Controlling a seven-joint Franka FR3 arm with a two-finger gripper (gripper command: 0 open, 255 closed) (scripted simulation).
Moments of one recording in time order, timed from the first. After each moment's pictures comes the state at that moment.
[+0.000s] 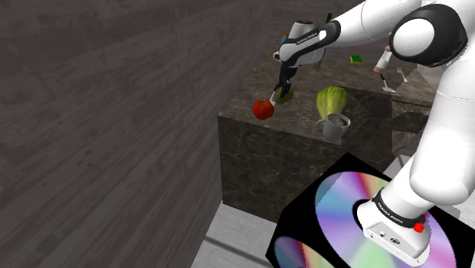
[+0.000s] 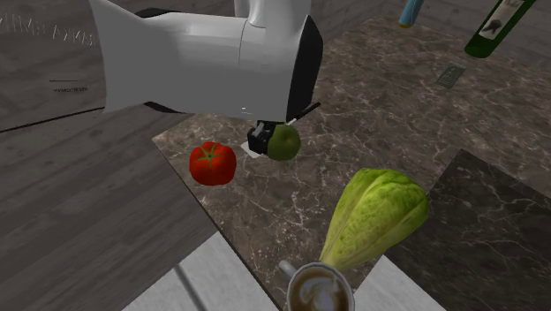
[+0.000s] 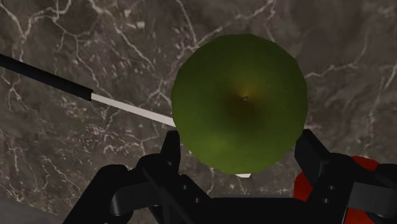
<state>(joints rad) 0.06 0.32 -0.29 -1.88 0.15 2.33 -1.20</state>
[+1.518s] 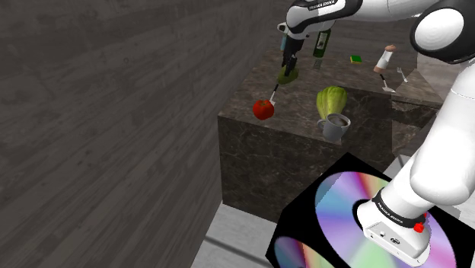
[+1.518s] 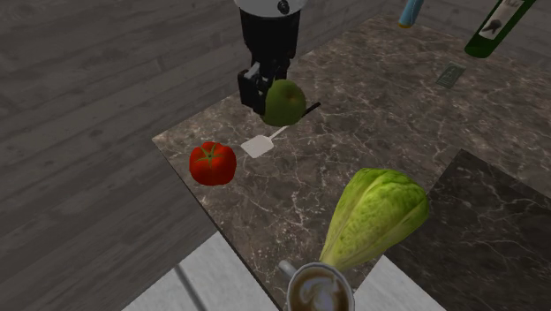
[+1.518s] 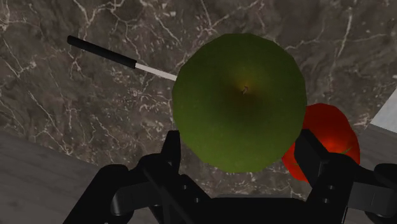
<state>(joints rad) 0.07 0.21 -0.30 -1.71 0.10 2.06 -1.16</state>
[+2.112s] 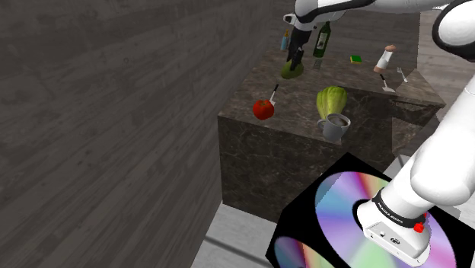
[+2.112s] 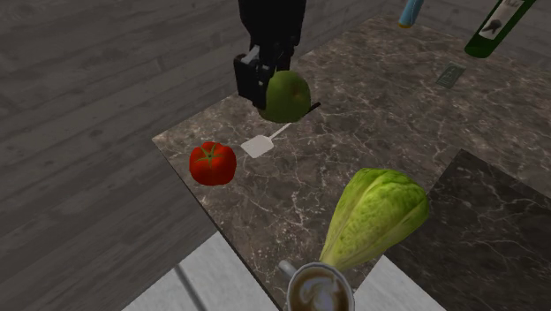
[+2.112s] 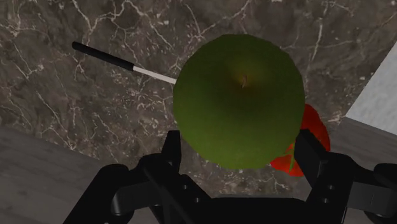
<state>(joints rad) 0.08 0.11 -0.31 -1.74 0.07 2.00 -1.14</state>
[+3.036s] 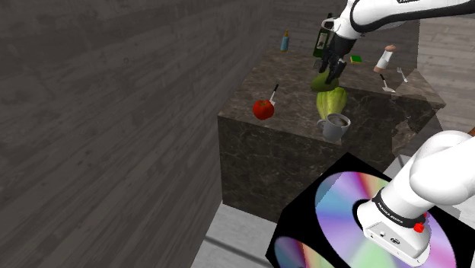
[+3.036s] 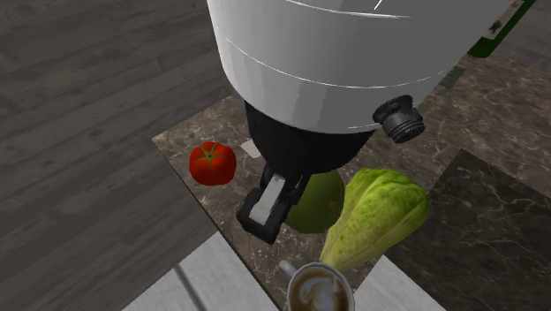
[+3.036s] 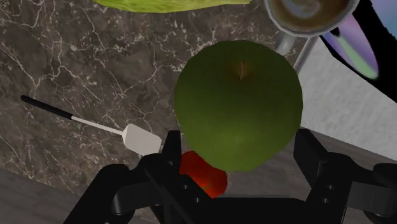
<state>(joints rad) 0.05 -0.48 -0.27 -2.31 -0.11 2.00 -1.06</state>
